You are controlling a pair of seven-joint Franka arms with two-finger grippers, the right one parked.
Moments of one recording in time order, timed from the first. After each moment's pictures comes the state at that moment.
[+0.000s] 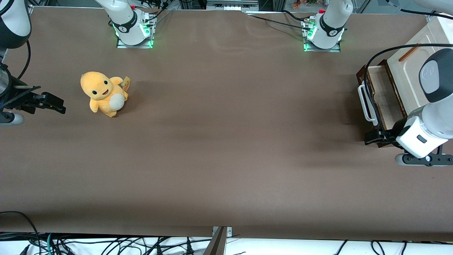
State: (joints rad) arm -0.14 0.46 0.14 -1.25 -0.06 1.66 -0.01
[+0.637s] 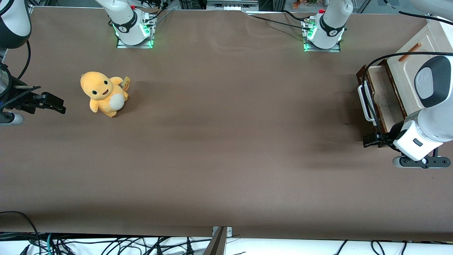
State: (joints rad) arm -0.13 0.46 0.15 -1.29 -0.06 1.71 -0.01
